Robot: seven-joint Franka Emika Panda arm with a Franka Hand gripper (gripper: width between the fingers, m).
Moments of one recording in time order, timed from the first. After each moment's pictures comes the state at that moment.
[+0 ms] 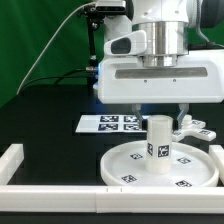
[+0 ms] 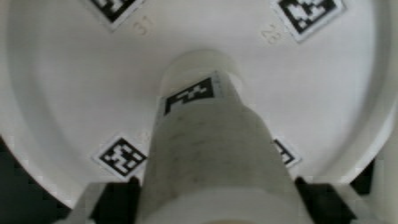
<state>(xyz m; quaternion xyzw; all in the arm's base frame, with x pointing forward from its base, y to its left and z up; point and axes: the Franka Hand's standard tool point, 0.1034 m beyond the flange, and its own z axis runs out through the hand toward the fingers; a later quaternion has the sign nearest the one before) 0.565 0.039 0.078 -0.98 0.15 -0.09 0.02</state>
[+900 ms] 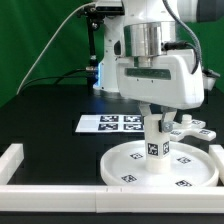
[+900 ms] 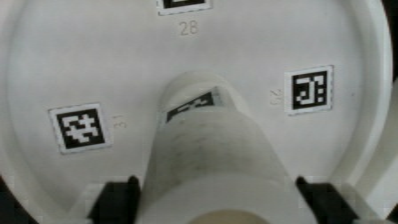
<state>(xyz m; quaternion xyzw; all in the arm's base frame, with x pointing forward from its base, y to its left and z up) 0.560 0.033 0.077 -0.88 0.47 -0.05 0.06</state>
